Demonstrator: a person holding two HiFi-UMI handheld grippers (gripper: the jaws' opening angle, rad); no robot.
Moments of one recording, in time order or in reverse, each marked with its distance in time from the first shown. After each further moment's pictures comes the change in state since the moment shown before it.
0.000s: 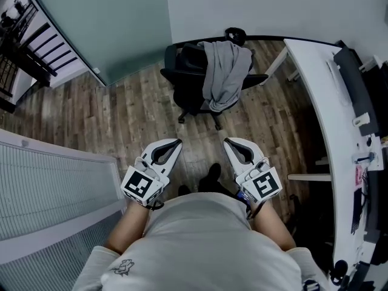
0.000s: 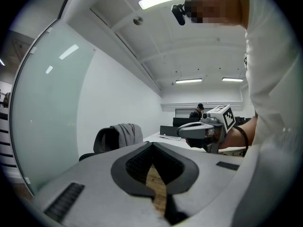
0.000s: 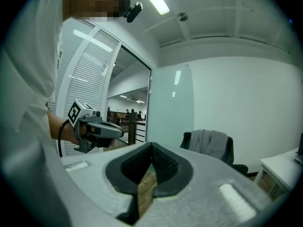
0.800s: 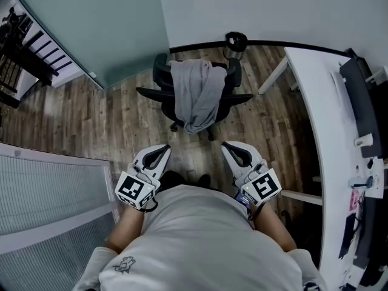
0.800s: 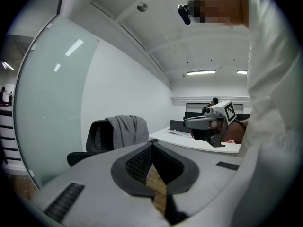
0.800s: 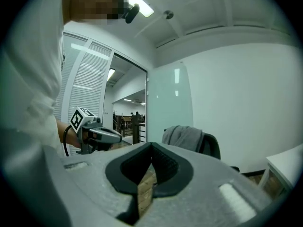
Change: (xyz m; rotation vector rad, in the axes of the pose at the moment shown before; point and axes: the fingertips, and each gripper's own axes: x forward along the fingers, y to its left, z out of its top) left arm 0.171 0.012 -0.012 -0.031 0.079 0.125; right arm -0.018 -0.196 -0.028 0.071 -0.018 0.103
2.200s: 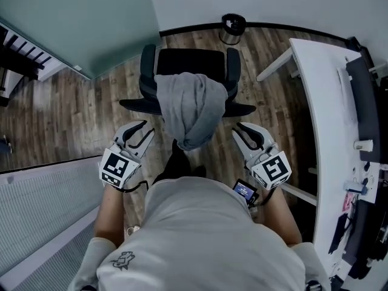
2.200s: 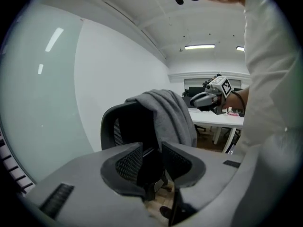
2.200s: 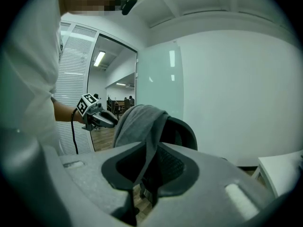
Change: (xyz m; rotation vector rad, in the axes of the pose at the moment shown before) left arm 0.118 0.175 -0.035 0.153 0.278 -0.007; right arm 0.089 -0.171 -0.061 -0.007 0.217 -0.042
